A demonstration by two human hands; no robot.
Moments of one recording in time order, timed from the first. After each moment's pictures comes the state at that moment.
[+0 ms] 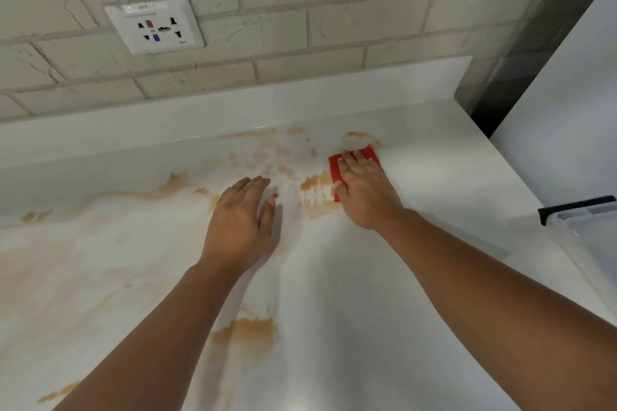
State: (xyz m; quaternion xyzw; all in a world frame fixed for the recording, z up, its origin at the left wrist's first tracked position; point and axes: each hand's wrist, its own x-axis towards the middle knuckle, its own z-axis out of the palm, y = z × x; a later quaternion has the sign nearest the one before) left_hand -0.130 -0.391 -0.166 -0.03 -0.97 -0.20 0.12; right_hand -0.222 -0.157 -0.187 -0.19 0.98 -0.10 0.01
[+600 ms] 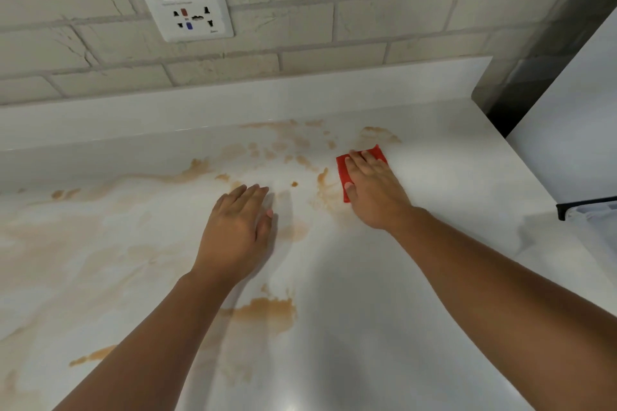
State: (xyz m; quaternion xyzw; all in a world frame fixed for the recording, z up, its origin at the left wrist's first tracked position) left_hand -0.090 -0.425 -0.174 -0.05 -0.98 -0.14 0.13; right_hand -0.205 -0.173 -0.186 -0.21 0.98 -0.05 0.02
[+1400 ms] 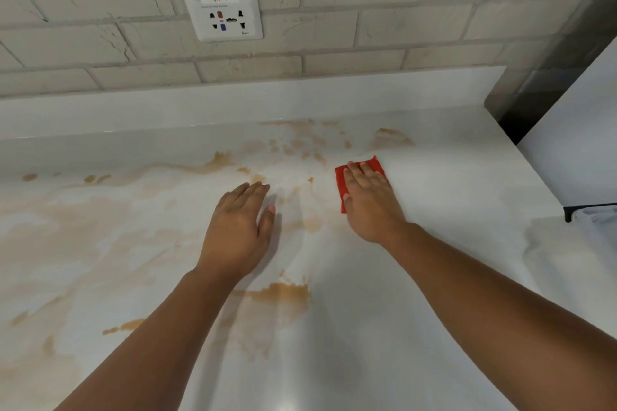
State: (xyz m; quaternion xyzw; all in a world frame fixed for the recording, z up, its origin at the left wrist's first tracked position) left_hand -0.064 -0.442 -0.163 -0.01 -0.98 -0.18 0.13; right_hand -0.170 -0.204 -0.187 -0.21 0.98 -0.05 0.02
